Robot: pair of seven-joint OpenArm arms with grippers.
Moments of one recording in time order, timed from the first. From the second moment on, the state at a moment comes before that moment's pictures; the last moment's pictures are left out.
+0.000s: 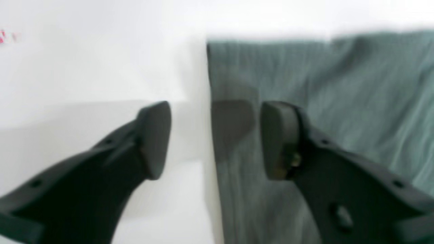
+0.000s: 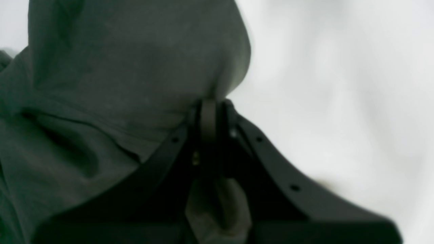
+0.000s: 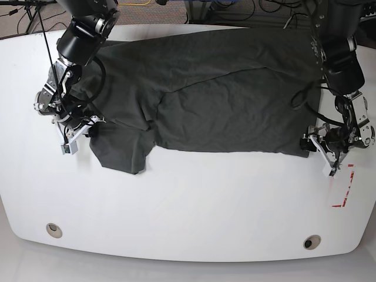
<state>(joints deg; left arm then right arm) -24.6 -21.0 -20.7 52.4 -11.9 -41.9 53.5 11.6 9.0 35.0 68.6 9.5 40.0 -49.8</state>
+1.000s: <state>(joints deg) -26.1 -18.7 -14.9 48.8 -13.2 -41.9 50.0 12.6 8.9 34.9 68.6 8.8 39.9 -50.8</state>
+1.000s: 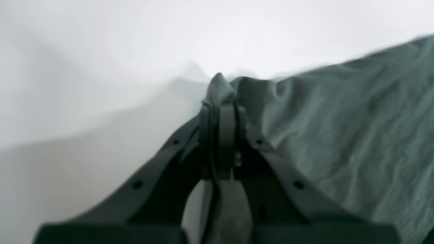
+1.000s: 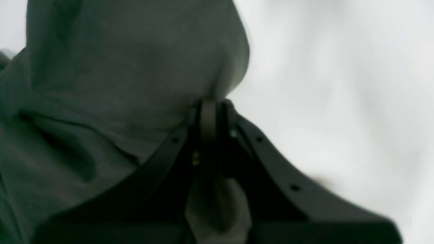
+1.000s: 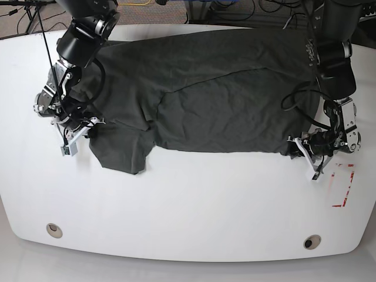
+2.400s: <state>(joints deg) -19.7 -23.5 -24.7 71.6 -13.0 -42.1 67.9 3.6 8.0 23.7 104.7 9.8 40.2 -64.0</state>
